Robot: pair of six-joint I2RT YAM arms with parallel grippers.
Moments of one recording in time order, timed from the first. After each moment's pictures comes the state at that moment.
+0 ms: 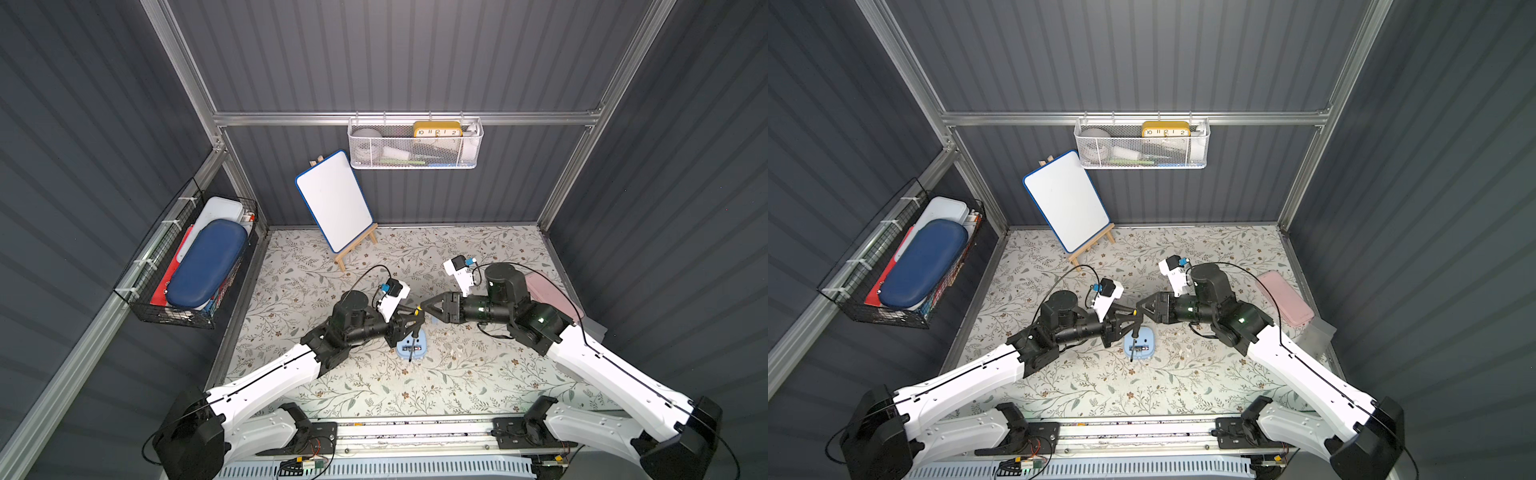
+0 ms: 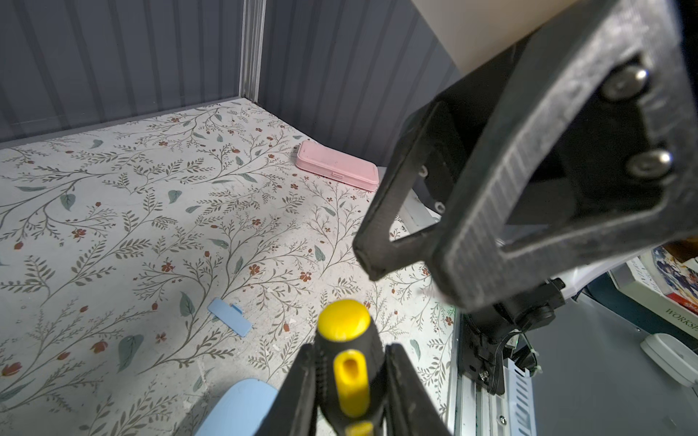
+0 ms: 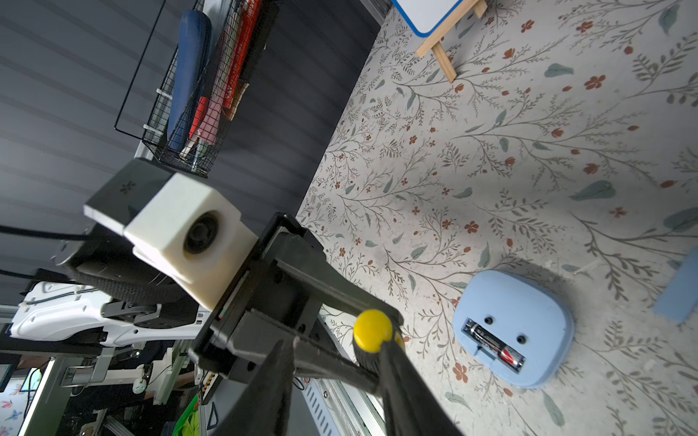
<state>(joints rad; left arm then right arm) -0.80 1.13 0.68 0.18 0.49 -0.17 0.65 1.09 0.97 -0.35 -0.51 0.68</state>
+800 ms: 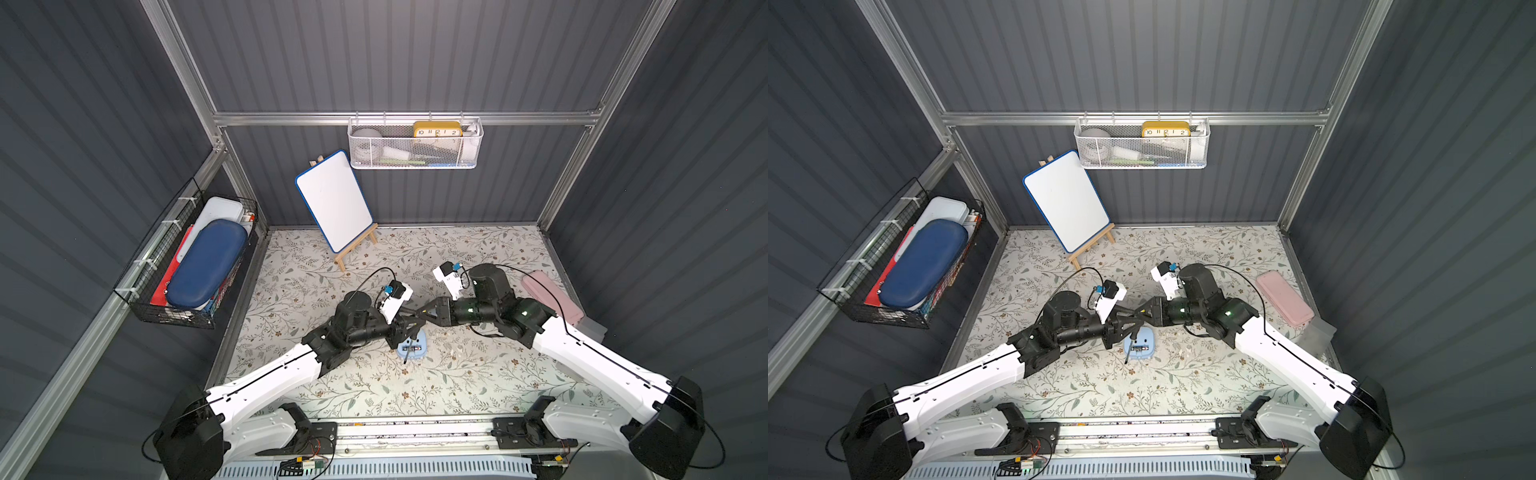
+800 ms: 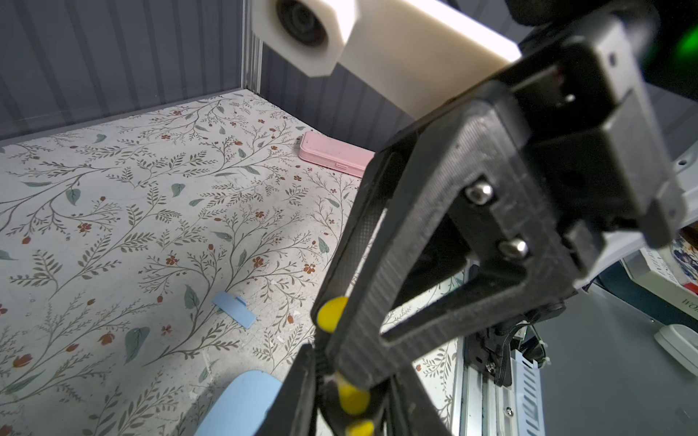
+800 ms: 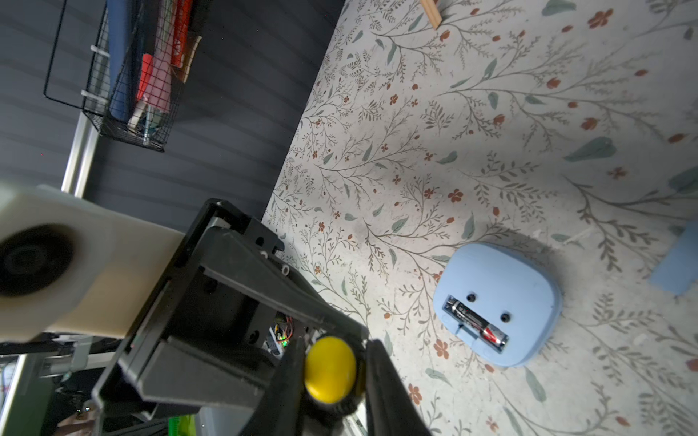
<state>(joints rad) -0.82 1.14 0.69 0.13 0.46 -0.14 0.66 1.18 0.97 -0.39 -0.53 0.63</state>
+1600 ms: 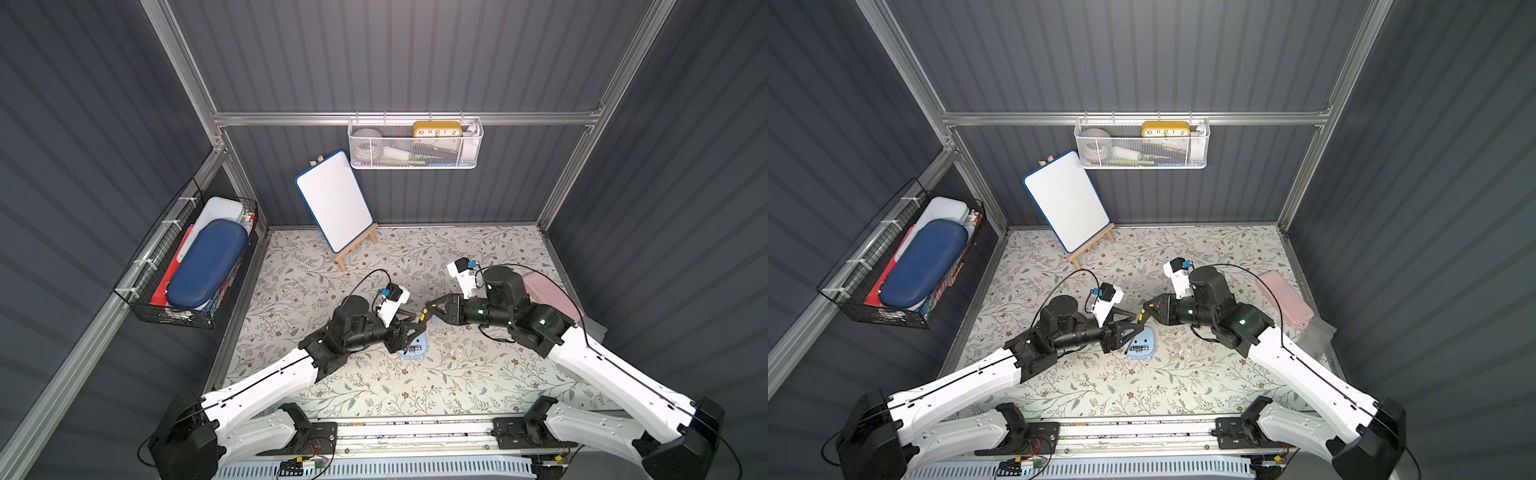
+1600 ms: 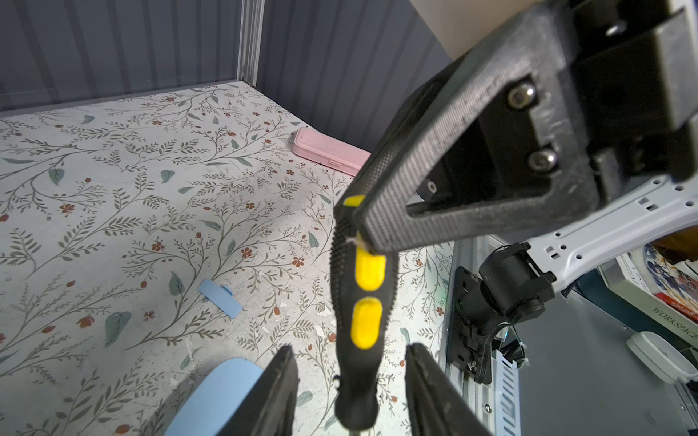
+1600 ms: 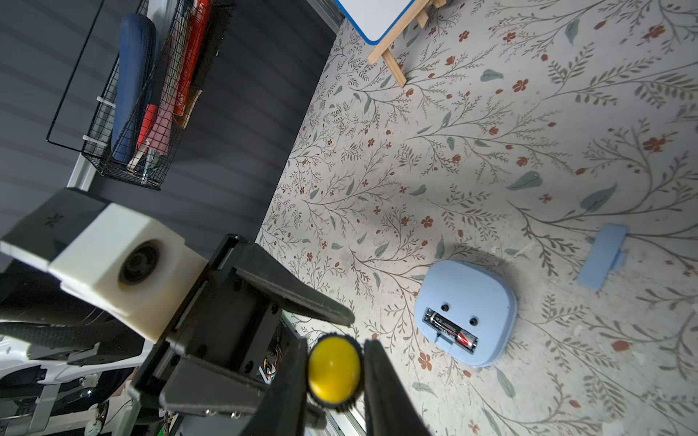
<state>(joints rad) -0.83 1.10 0.66 0.14 0.47 -0.21 0.66 1.07 0.97 -0.42 -0.37 0.67</state>
